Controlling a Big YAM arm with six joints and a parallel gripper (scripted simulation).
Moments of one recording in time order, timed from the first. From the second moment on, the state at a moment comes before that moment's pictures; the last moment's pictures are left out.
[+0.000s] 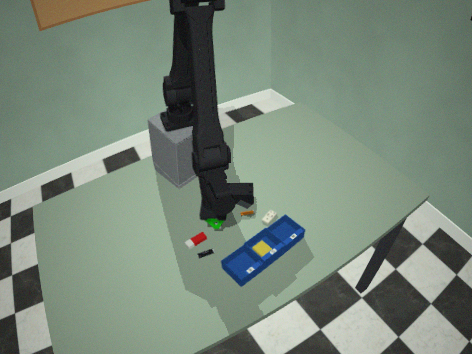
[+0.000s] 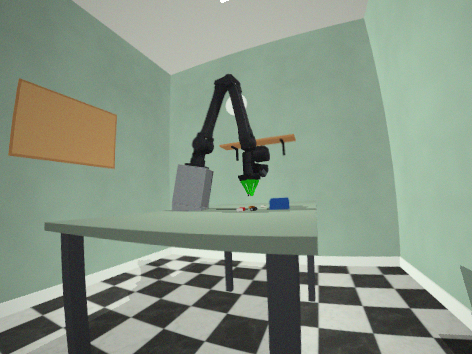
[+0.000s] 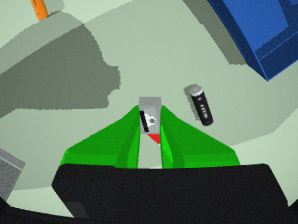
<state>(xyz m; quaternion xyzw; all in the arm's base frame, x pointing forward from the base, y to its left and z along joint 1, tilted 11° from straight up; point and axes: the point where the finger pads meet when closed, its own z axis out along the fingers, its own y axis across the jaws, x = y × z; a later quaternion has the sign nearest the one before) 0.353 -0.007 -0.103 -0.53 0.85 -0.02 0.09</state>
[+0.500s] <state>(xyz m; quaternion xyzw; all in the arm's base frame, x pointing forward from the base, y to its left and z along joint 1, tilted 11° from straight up) 0.351 -0.007 -0.103 -0.53 0.85 -0.02 0.09</state>
